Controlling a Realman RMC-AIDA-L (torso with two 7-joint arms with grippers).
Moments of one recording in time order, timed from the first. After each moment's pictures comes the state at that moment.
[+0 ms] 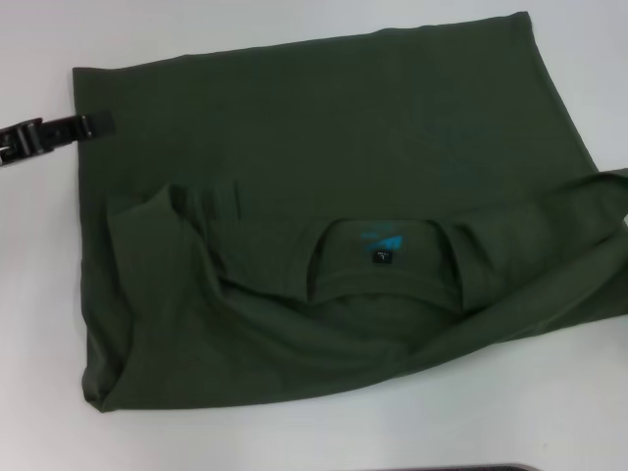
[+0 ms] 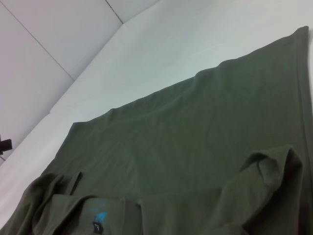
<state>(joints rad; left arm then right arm) -0.52 -2.02 0.31 0.66 2.23 1.56 -1.95 0.20 1.99 -0.22 -0.64 -2.25 -1.68 1.57</state>
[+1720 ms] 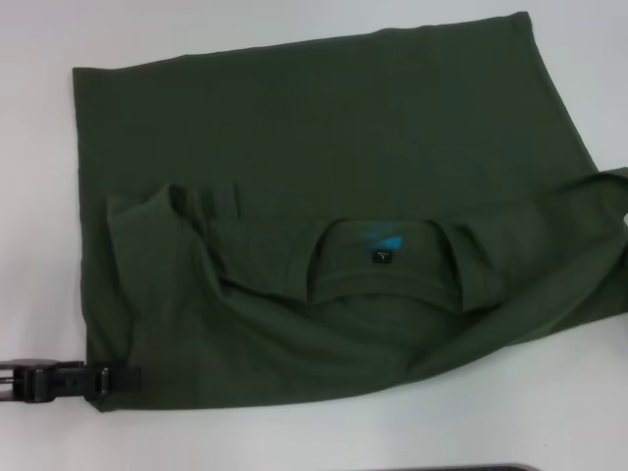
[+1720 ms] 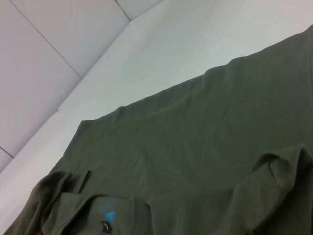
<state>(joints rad) -0.33 -2.01 0.47 0.64 2.44 1.83 -1.92 0.21 2.00 -0.23 -0.63 -2.26 -1.68 1.57</state>
